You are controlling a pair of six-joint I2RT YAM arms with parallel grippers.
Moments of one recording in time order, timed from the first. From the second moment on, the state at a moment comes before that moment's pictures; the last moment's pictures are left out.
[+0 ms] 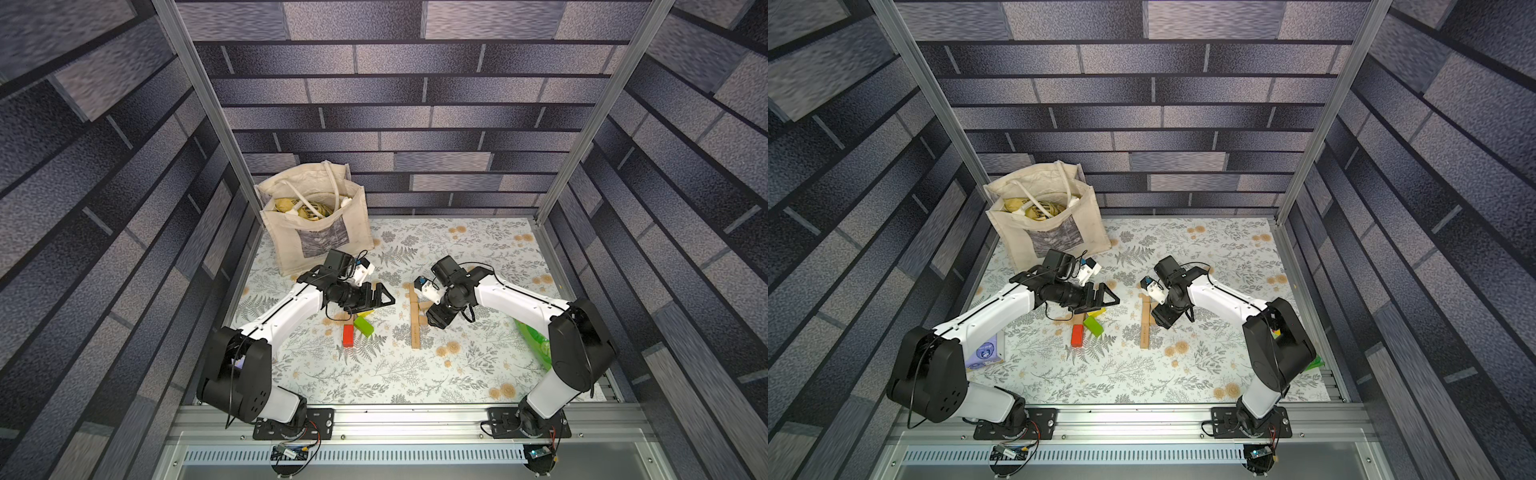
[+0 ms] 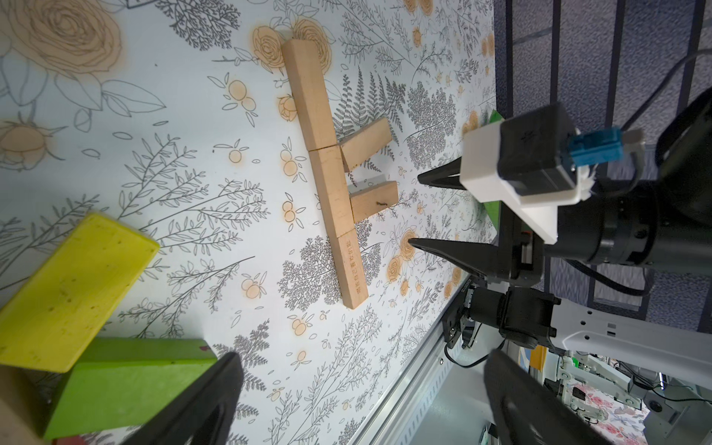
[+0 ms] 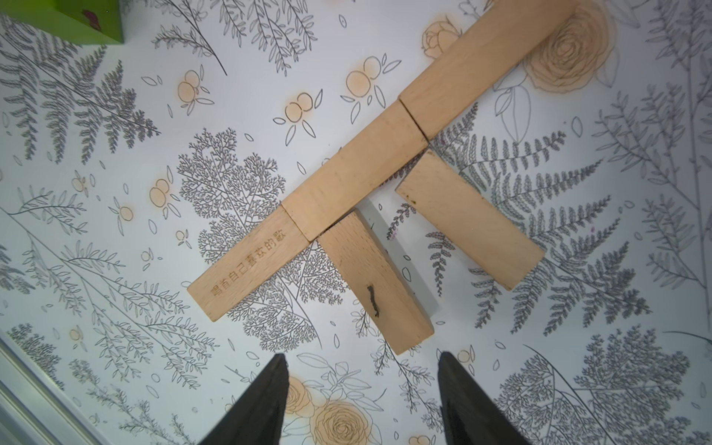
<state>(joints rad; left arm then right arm) -0.35 1.45 0.97 -0.55 0.75 -0.38 0.63 1.67 1.14 -0.79 -0.18 -0.26</state>
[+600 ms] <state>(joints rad) -0.35 1.43 0.96 -0.54 0.71 -0.40 0.63 1.74 1.14 -0.74 -0.08 -0.26</state>
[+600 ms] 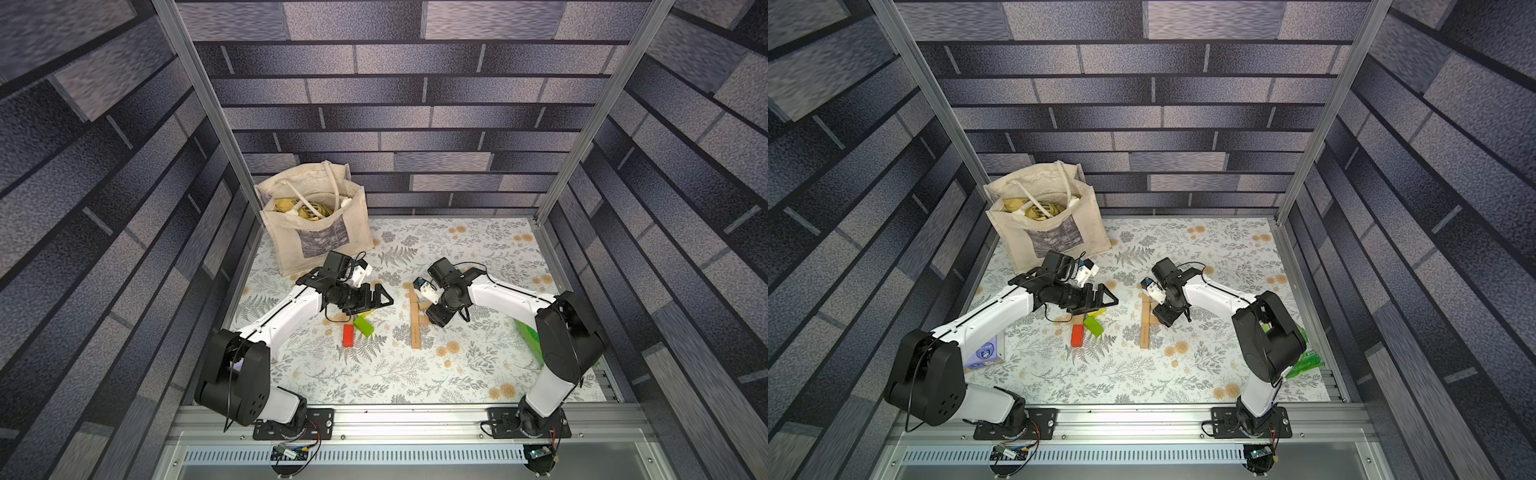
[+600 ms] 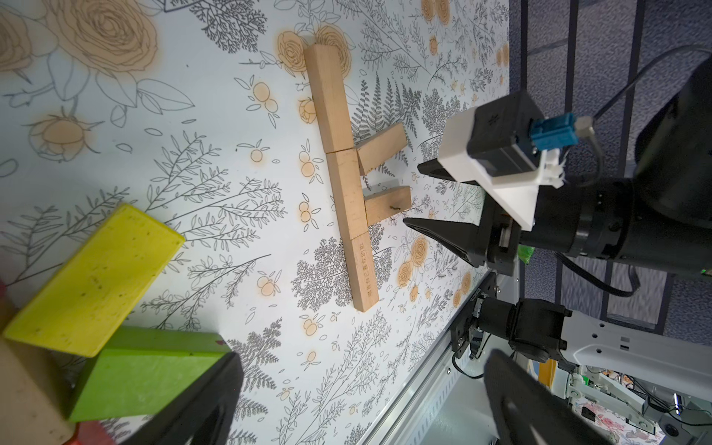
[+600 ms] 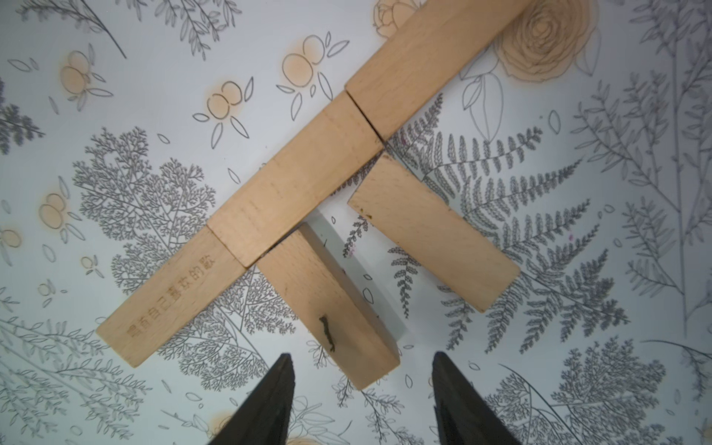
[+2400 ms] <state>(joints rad) -0.35 1.47 0.96 -0.52 0.71 -0.40 0.65 1.79 1.11 -0.75 0.00 -0.27</state>
